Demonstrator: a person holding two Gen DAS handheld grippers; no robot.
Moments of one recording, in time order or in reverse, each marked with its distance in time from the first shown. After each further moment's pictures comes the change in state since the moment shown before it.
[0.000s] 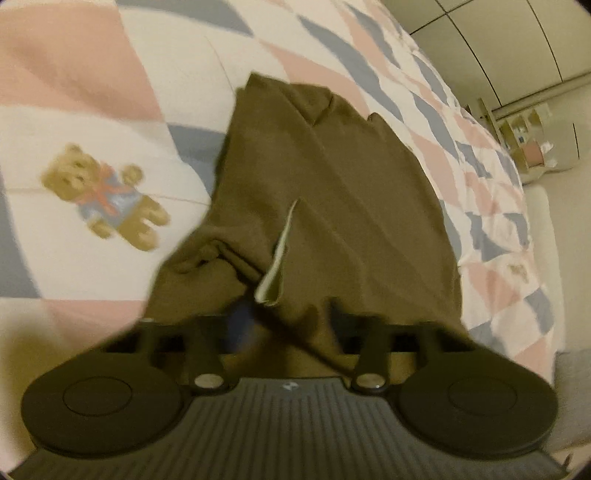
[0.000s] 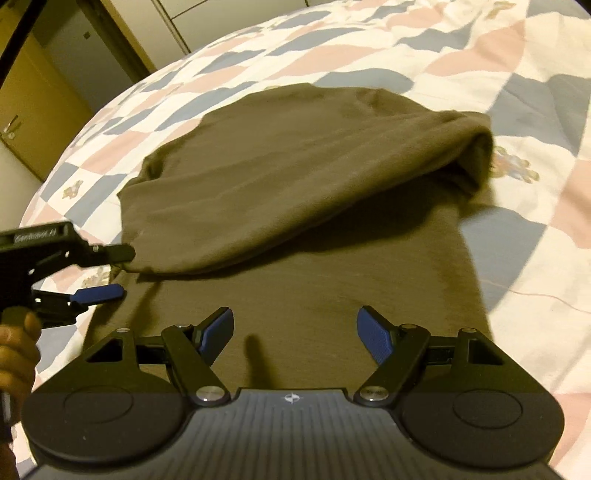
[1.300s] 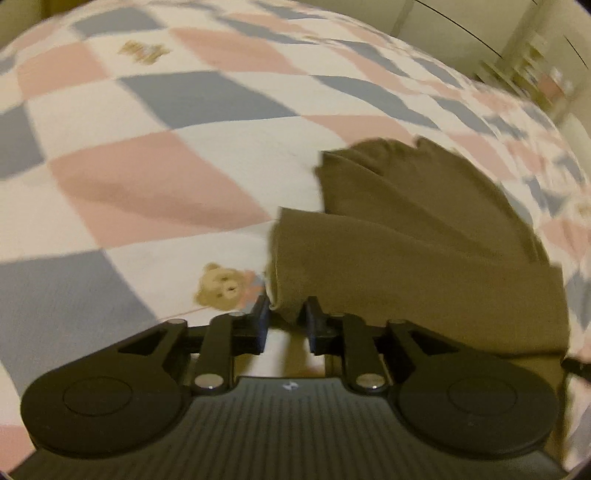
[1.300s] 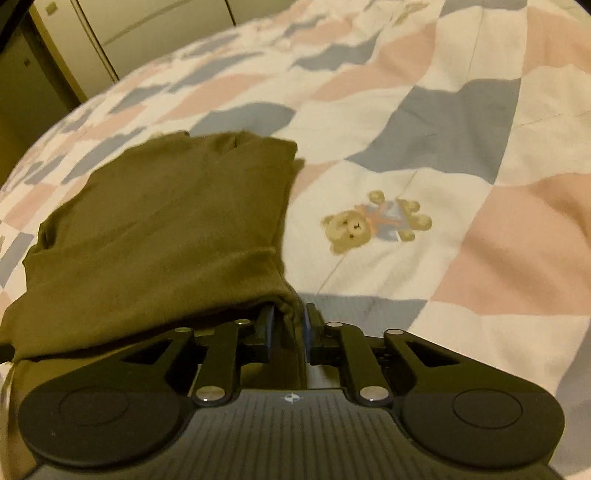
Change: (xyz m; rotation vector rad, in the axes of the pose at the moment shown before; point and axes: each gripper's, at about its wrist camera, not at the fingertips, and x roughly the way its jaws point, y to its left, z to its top) left arm -0.053 0.040 0.011 0.263 -0.156 0.265; right arm 0.002 -0.065 0.046 0.090 -0.055 -0.221
